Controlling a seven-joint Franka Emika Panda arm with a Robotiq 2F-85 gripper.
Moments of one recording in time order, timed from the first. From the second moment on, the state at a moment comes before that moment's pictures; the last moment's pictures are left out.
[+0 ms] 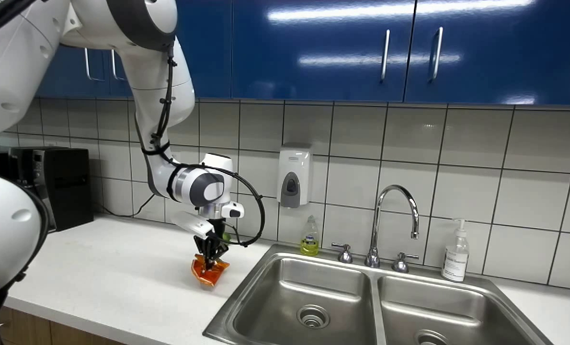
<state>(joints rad) 0.07 0.45 0.02 -2.21 0.22 2.70 0.08</state>
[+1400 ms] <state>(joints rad) 0.00 0.31 -0.04 -2.25 0.22 2.70 0.11</state>
